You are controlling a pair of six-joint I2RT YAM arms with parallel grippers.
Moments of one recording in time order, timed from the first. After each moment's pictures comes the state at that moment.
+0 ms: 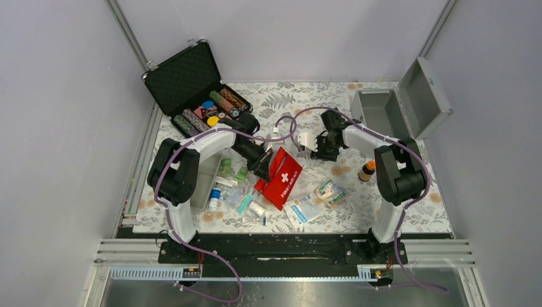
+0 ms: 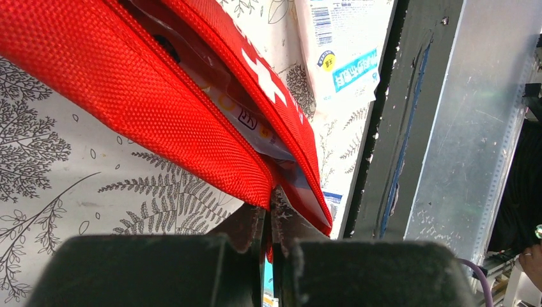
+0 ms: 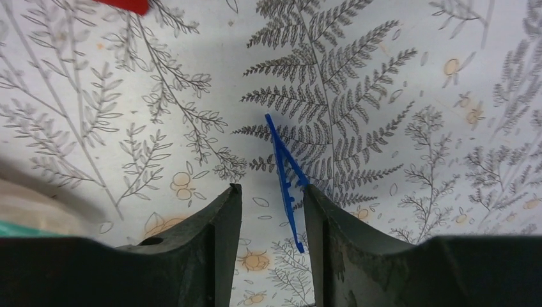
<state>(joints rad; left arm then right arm) -0.49 1.87 1.31 -0.86 0.89 0.52 0.35 1.82 1.19 -0.61 -0.24 -1.18</state>
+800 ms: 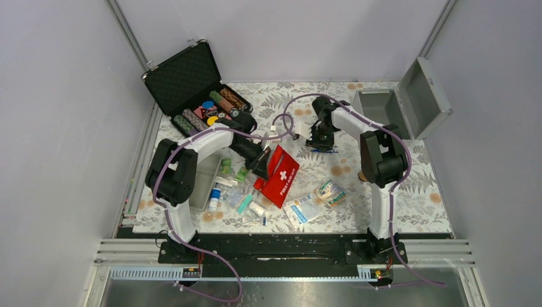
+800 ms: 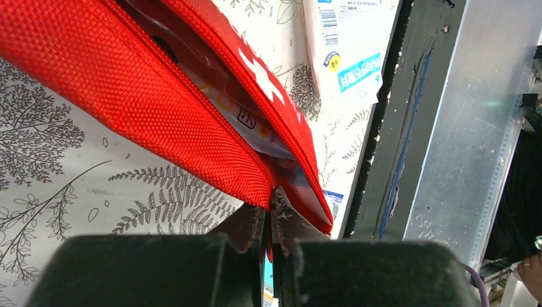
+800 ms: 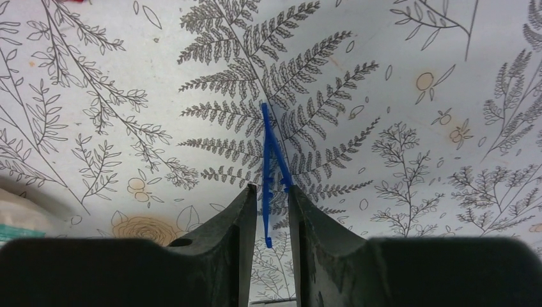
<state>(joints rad) -0.47 1.86 1.30 -0.84 0.89 0.50 0.36 2.10 1.59 -0.91 -0.18 -1.16</state>
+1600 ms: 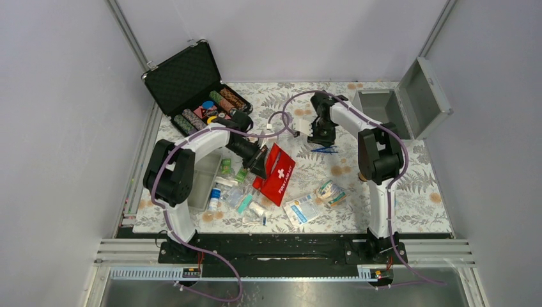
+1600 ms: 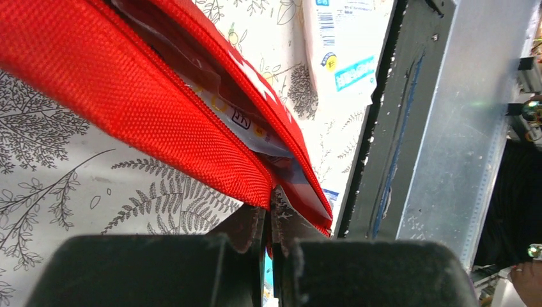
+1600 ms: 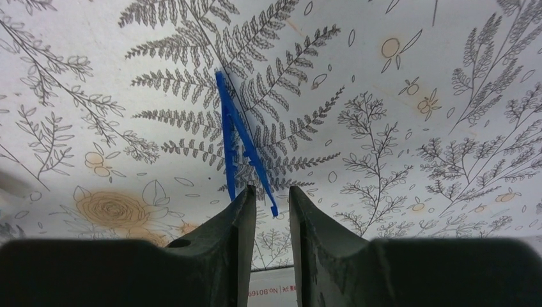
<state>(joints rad) -0.44 1.84 1.29 -0.84 0.90 0.50 0.35 2.15 1.70 -0.98 -0.08 -1.17</state>
